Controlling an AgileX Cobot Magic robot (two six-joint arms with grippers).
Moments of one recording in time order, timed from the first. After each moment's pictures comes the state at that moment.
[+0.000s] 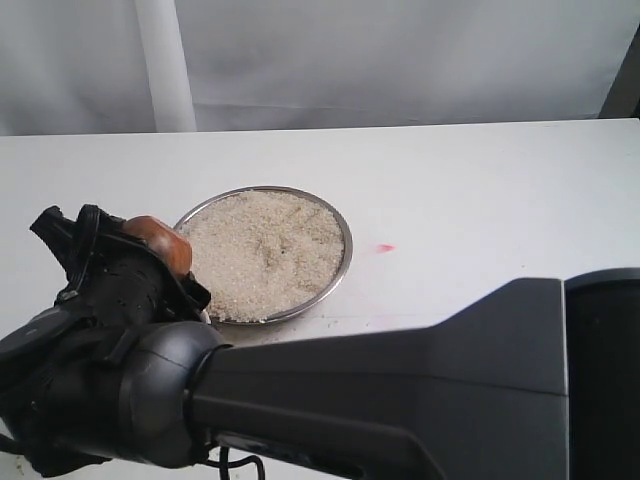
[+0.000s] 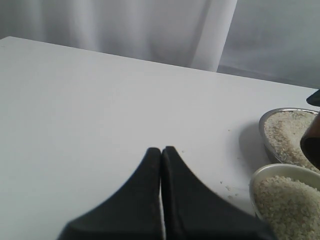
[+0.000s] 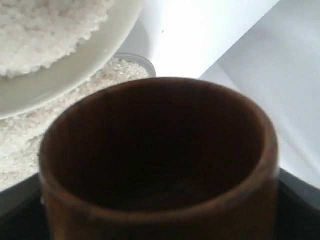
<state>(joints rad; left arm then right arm) 0.07 0.00 0.00 0.19 0.34 -0.34 1.24 2.28 -1.74 -1.26 0.95 -0.50</state>
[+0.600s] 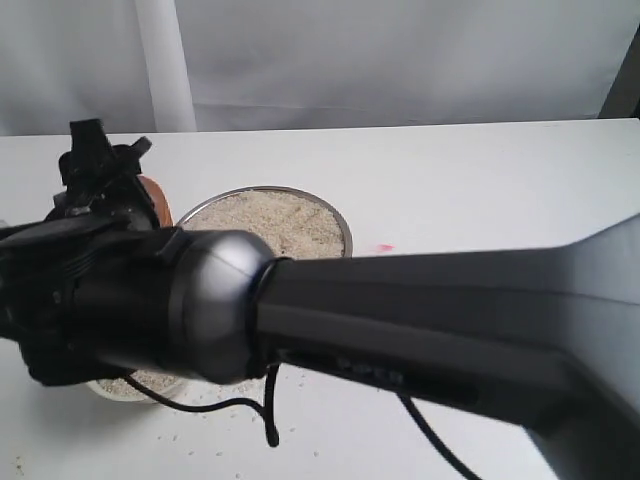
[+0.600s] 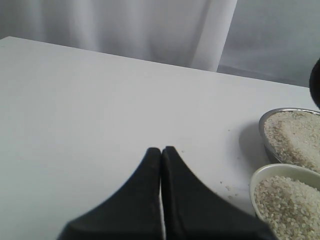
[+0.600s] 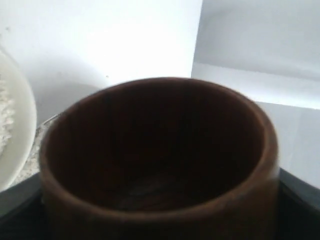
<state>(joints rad) 0.07 0.00 0.00 0.19 0.34 -0.34 1.19 2.16 -1.74 -1.15 0.78 0.01</state>
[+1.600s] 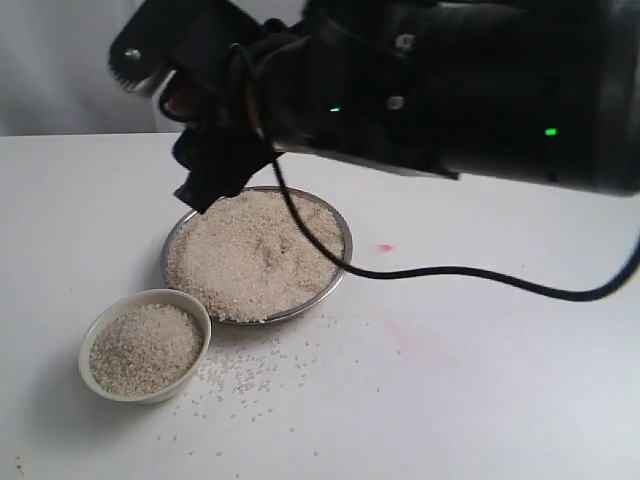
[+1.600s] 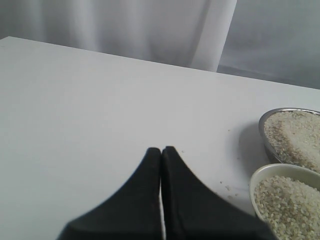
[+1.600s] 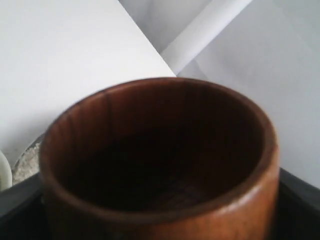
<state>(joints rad) 0.07 0.00 0.00 0.19 0.34 -0.34 0.92 1.73 -1.40 -0.92 0.47 0.47</state>
